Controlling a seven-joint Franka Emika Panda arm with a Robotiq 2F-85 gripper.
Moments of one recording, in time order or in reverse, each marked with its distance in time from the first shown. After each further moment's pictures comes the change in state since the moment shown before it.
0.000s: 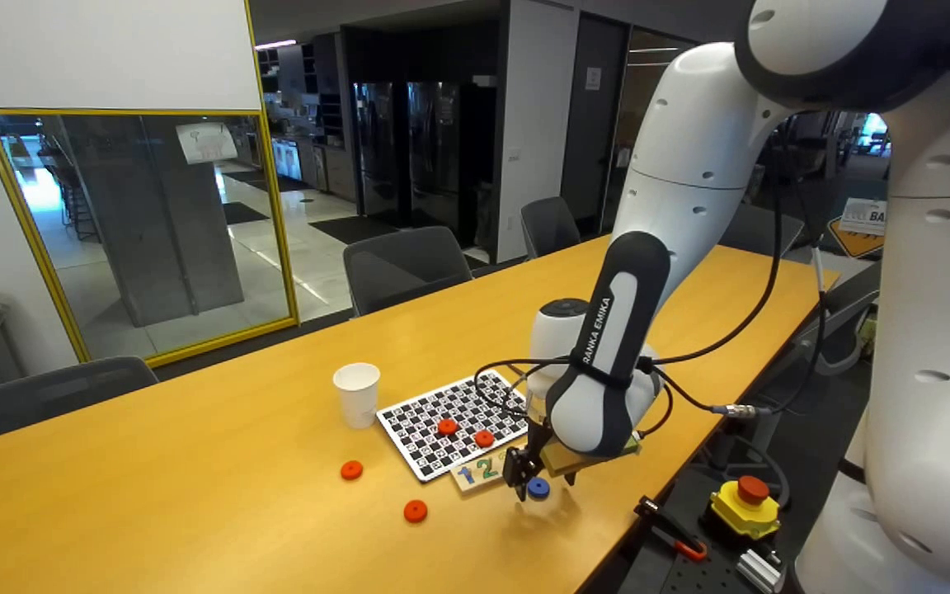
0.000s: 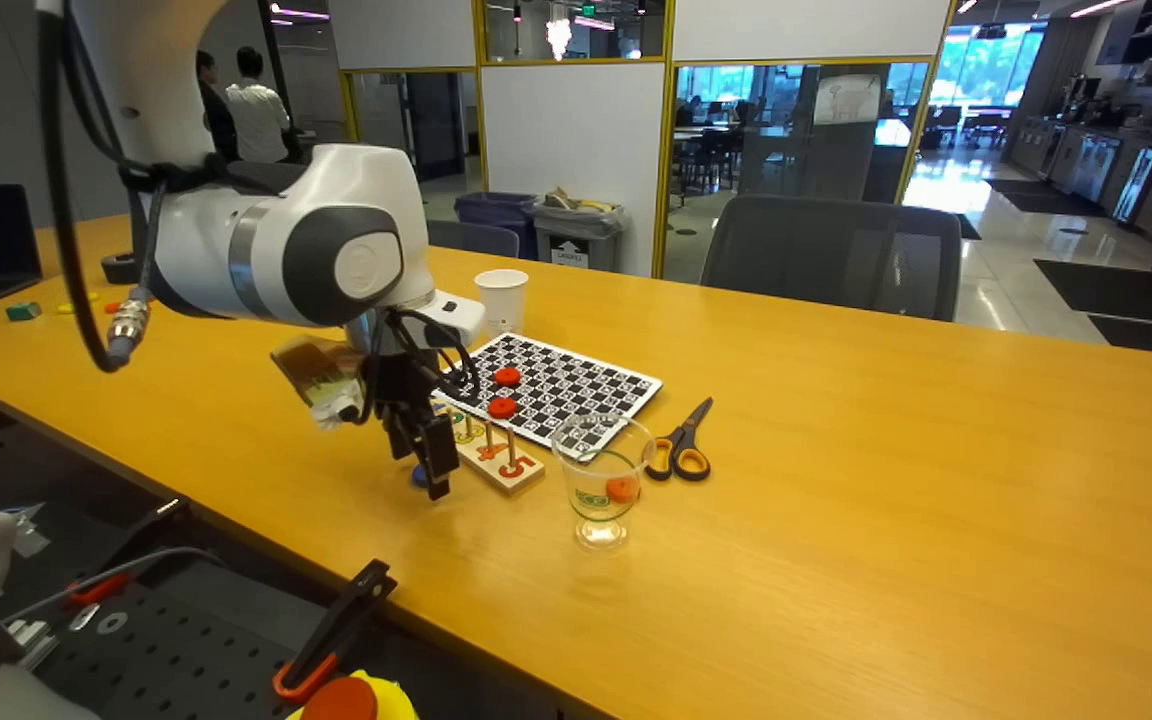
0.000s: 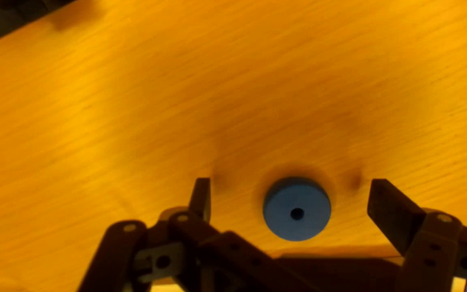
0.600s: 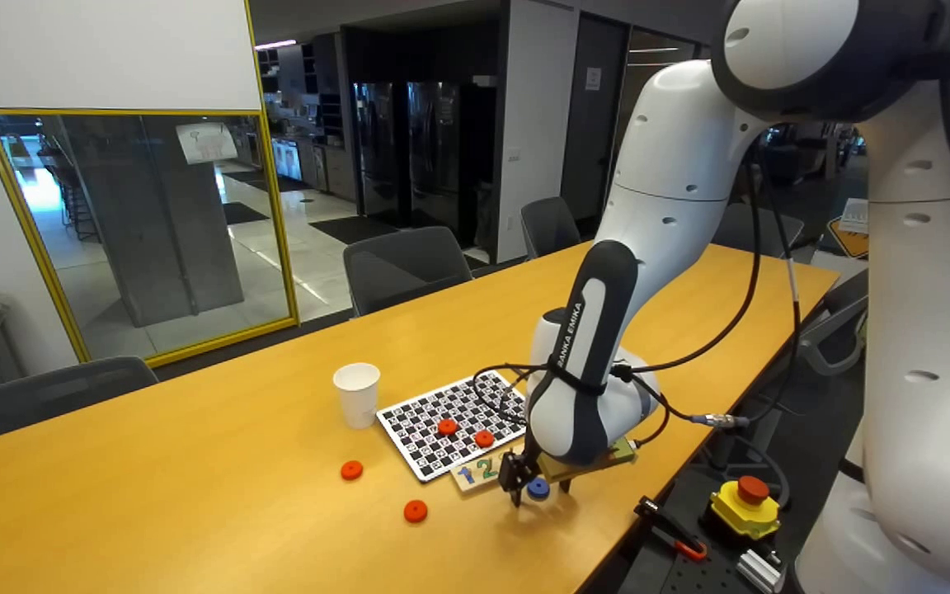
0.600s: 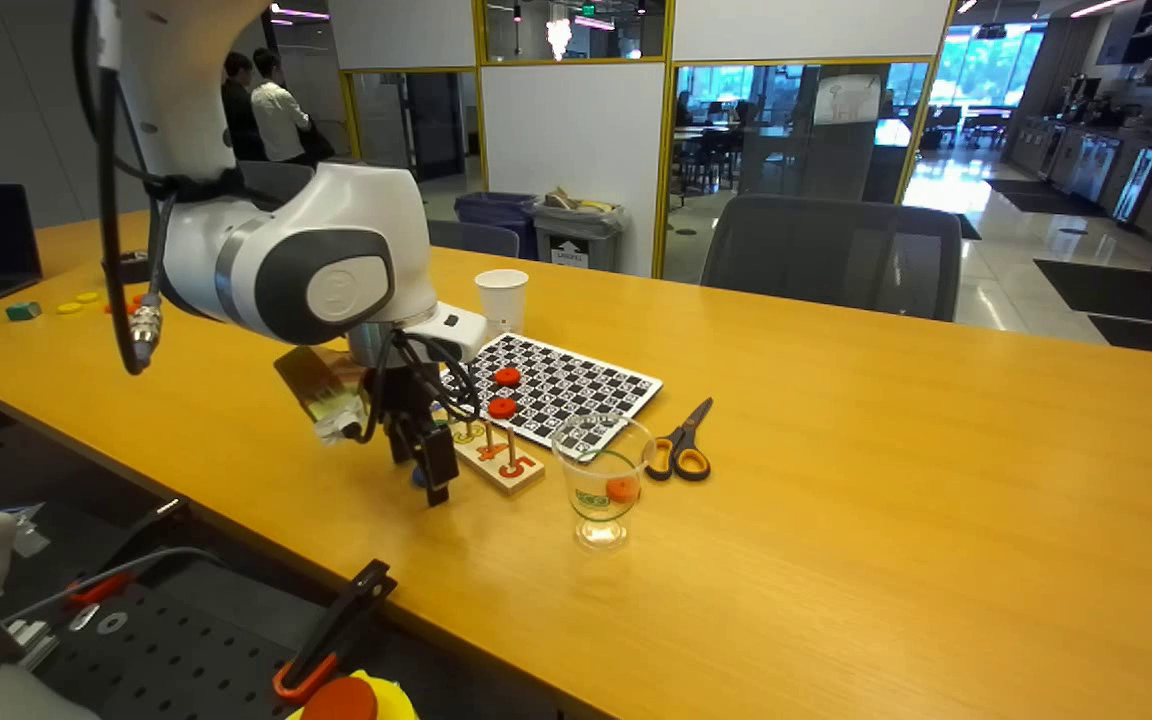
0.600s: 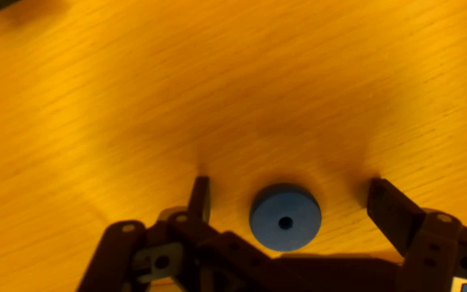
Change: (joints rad) arm -0.011 0.051 0.060 0.010 0.231 0.063 -0.178
